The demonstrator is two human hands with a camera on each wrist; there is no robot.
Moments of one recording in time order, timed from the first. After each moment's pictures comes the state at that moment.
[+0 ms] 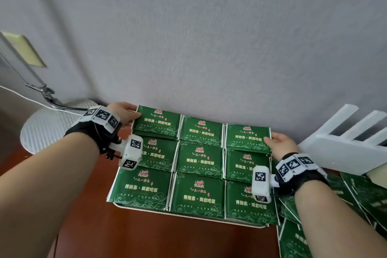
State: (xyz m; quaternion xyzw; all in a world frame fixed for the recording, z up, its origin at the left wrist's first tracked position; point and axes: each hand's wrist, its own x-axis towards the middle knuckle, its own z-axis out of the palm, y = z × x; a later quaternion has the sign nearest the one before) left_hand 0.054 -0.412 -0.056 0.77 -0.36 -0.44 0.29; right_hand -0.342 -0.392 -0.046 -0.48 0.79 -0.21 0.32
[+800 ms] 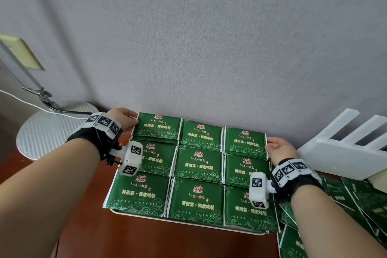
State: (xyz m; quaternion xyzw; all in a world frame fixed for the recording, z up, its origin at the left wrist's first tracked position) left_hand 0.054 -0.415 -0.065 0.79 -0.38 -0.43 0.24; right_hand -0.357 -0.406 -0.078 -0.48 0.79 -0.22 0.30
